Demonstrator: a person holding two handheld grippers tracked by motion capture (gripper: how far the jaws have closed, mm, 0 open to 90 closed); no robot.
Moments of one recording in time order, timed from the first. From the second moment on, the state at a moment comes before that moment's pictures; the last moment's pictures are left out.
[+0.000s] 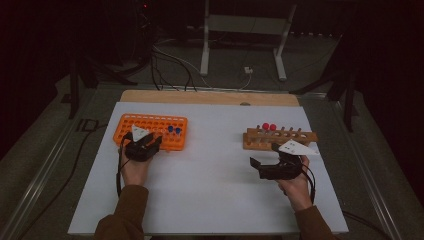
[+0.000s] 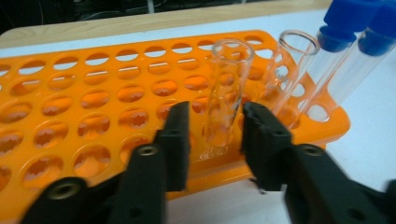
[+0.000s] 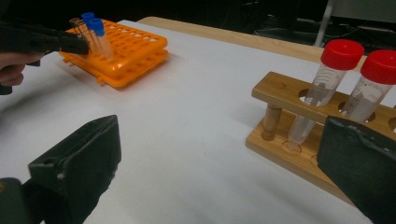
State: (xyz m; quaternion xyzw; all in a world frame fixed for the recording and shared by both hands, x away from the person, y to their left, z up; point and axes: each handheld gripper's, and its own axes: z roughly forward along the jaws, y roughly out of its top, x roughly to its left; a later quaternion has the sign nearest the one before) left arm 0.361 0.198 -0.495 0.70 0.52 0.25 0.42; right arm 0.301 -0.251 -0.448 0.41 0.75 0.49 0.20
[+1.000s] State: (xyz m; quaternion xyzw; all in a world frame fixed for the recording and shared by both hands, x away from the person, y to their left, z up) left arm 0.295 0.200 -0.467 0.67 0.49 0.23 0.50; right arm 0.343 -0.280 -0.434 0.45 0.73 0.45 0.24
